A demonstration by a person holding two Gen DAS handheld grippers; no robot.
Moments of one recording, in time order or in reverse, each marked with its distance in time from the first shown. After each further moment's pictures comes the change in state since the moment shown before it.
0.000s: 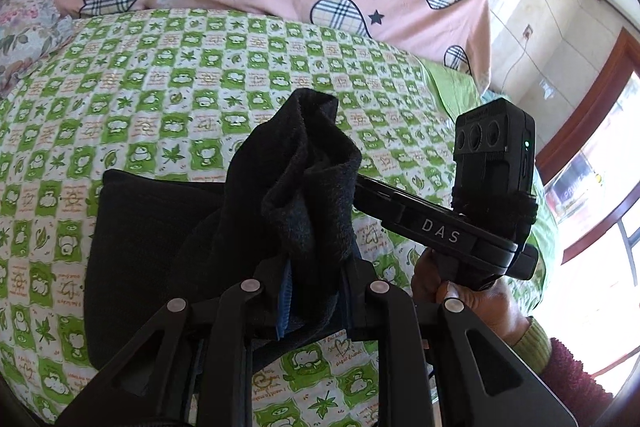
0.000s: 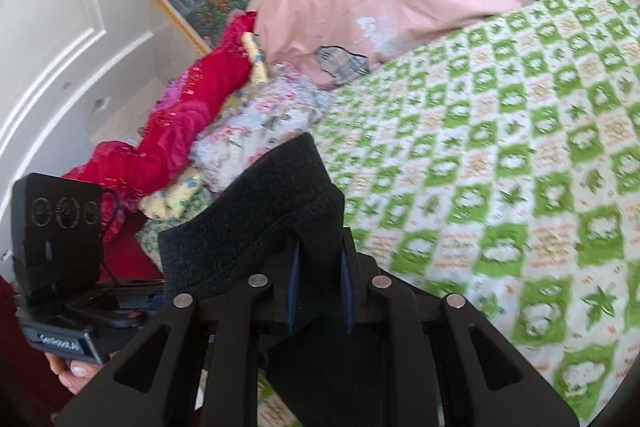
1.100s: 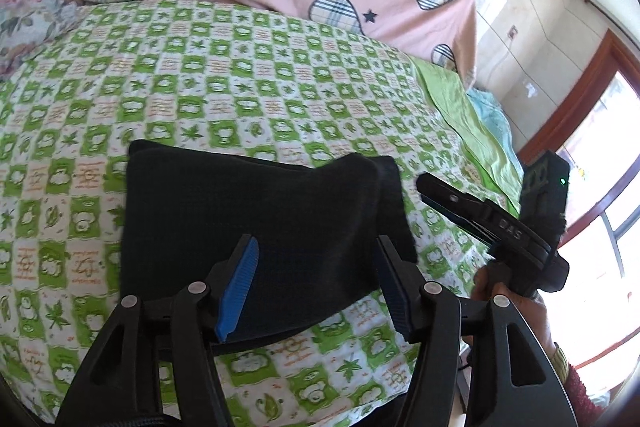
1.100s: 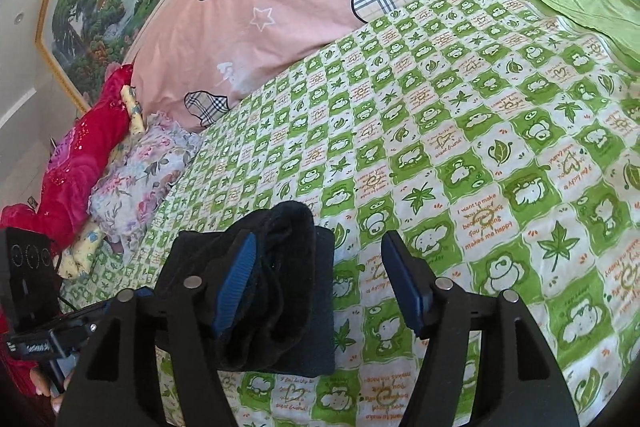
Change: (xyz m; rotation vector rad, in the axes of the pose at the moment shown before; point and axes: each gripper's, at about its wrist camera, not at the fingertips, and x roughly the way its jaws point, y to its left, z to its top) left arm -0.035 0.041 -0.022 -0.017 0.003 -0.060; right arm -0.089 0.019 -0.052 0.202 -0.180 -0.460
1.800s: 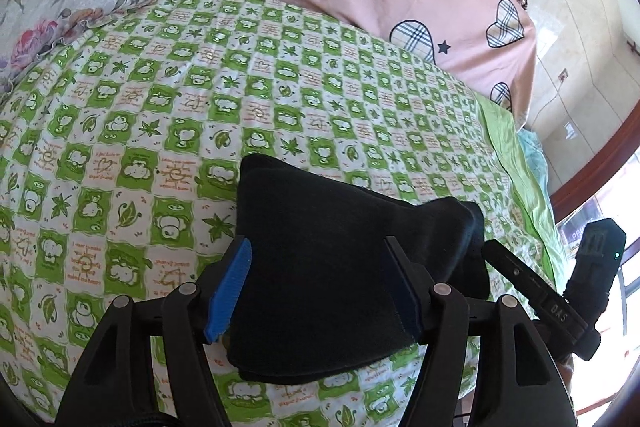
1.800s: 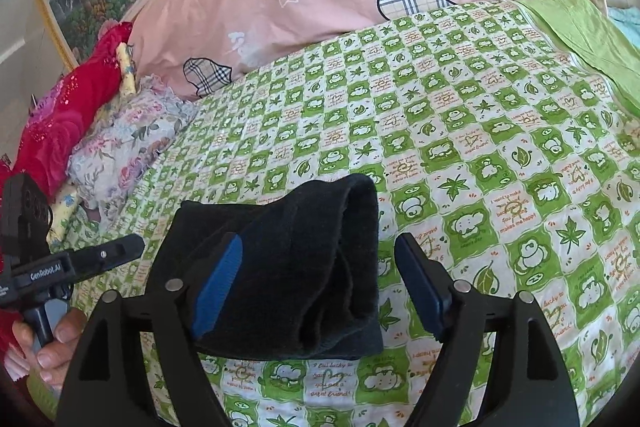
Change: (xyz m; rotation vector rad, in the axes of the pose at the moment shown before) left arm -0.014 0.071 0.019 -0.154 -0.021 0.123; right arm 0.014 0.070 -0.019 -0.135 0.045 -0.143
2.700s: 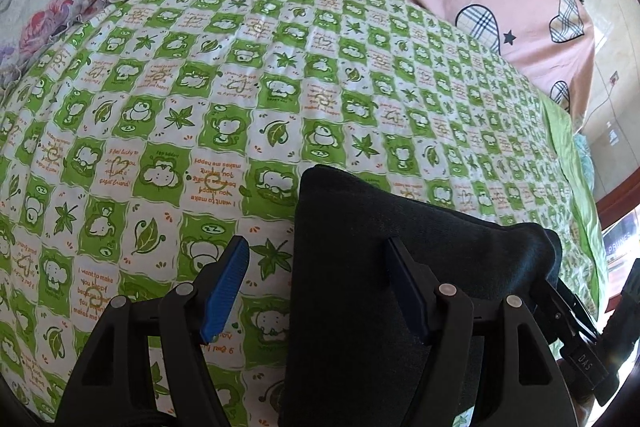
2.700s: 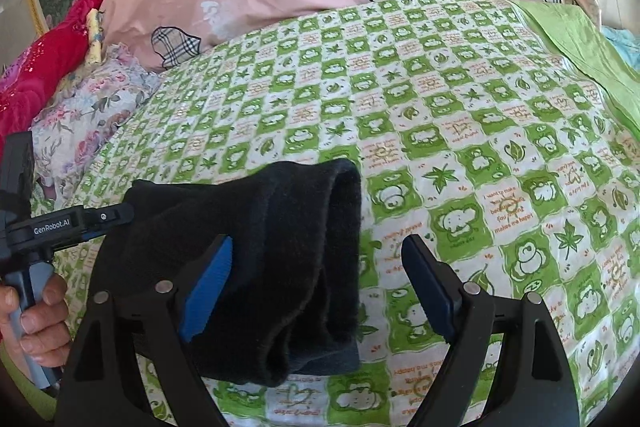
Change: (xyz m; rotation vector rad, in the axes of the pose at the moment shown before) left arm 0.058 0.030 0.018 -0.059 0.064 0.175; right arm 0.036 -0.007 -0.006 -0.053 0.048 -0.140
